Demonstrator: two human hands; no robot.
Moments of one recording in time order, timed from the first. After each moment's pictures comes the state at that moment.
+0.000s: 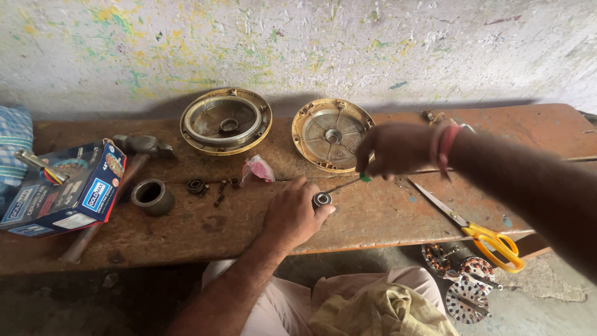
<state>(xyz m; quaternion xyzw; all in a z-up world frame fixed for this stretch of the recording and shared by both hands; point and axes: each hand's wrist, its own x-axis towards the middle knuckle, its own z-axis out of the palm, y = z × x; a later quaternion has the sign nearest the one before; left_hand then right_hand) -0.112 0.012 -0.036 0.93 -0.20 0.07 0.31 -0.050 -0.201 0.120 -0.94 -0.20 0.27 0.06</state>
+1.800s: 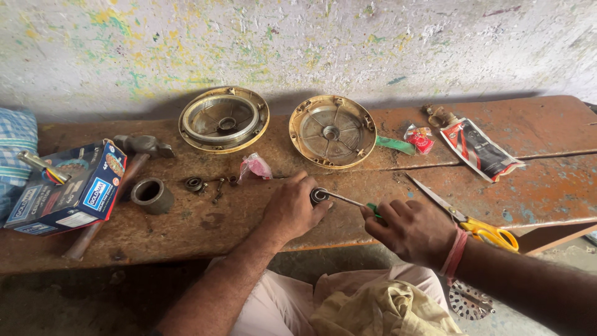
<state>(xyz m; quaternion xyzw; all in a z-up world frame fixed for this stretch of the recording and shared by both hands) -0.107 0.011 -0.026 0.91 -0.23 0.04 0.36 -0.172 -0.248 0.014 -0.87 -0.45 -0.14 -0.15</state>
